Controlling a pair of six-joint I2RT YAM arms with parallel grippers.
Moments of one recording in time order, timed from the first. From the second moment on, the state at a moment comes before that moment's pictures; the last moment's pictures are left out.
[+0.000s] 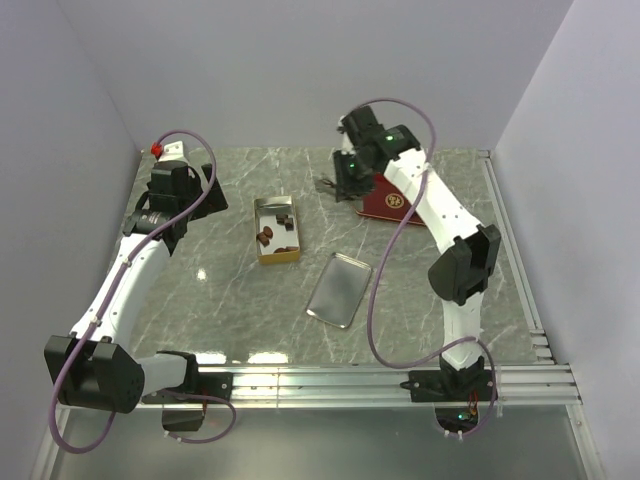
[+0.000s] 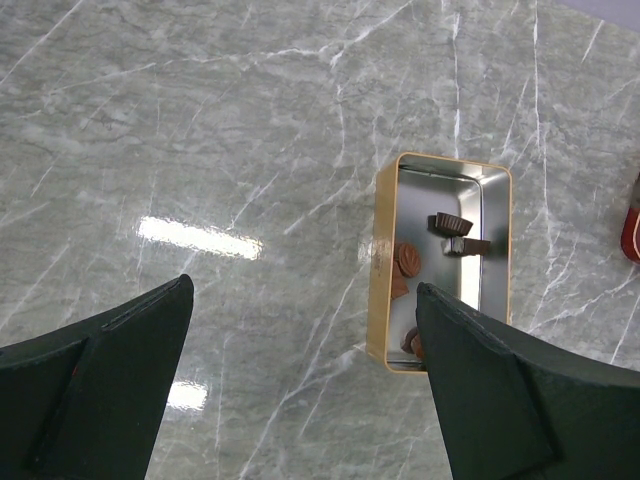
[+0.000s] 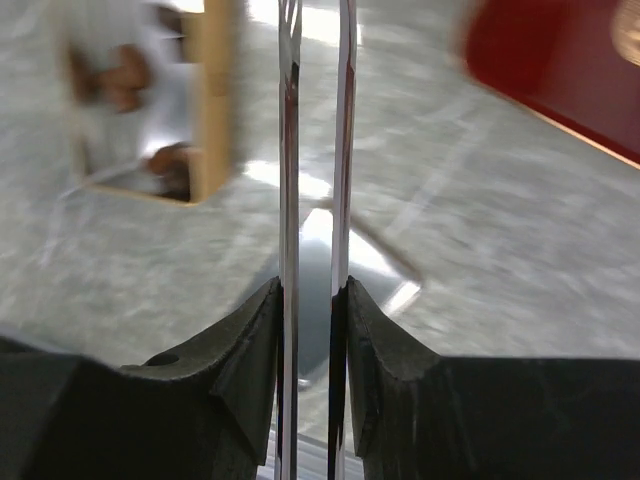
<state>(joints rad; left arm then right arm) -0.13 1.22 1.13 -0.47 -0.18 -0.36 0.47 1.99 2.14 -1.19 -0.06 0.31</state>
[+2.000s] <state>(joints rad) -0.13 1.21 1.13 -0.47 -0.18 -0.36 0.22 1.87 1.89 -1.16 0.08 0.32</state>
